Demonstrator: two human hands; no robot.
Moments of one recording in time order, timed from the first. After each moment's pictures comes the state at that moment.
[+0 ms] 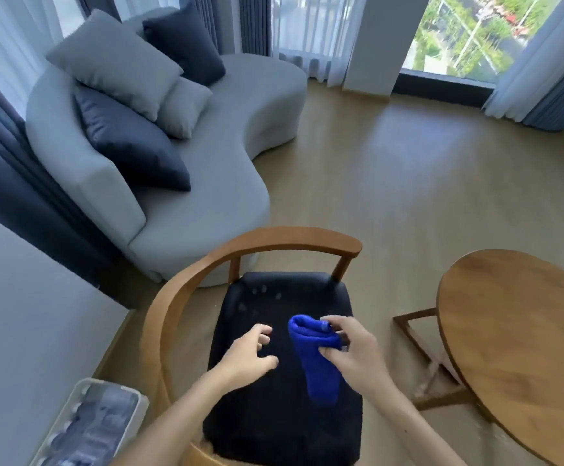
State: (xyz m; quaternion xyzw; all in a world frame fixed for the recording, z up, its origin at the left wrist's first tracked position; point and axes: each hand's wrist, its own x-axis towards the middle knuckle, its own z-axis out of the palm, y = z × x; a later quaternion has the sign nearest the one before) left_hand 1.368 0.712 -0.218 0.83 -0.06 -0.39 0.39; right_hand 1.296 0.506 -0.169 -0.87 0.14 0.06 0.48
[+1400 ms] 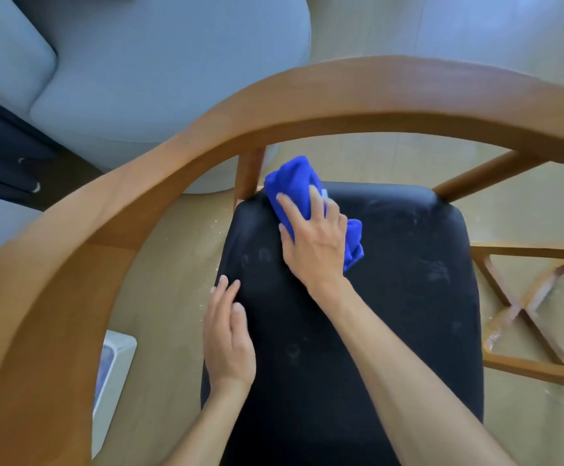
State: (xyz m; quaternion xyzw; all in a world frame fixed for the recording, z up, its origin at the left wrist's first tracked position) left_hand 1.428 0.749 -0.533 0.86 0.18 -0.09 0.48; right_hand 1.532 0.604 -0.528 -0.99 0.07 -0.05 0.08
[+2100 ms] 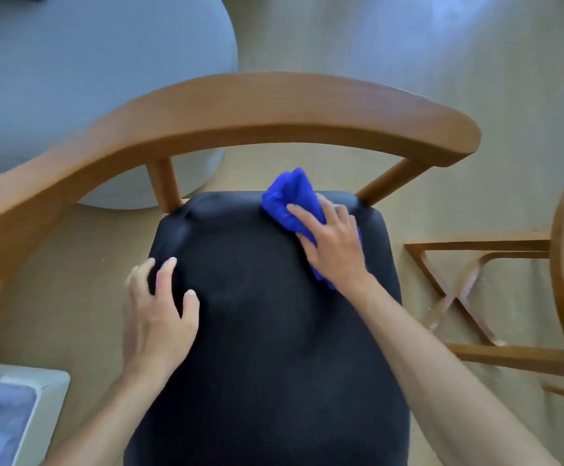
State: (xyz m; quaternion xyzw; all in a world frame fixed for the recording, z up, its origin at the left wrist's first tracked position) left_hand 1.478 0.723 -0.515 0.96 0.05 -0.13 0.26; right_hand 1.502 0.454 -0.512 -0.99 0.02 -0.08 0.11
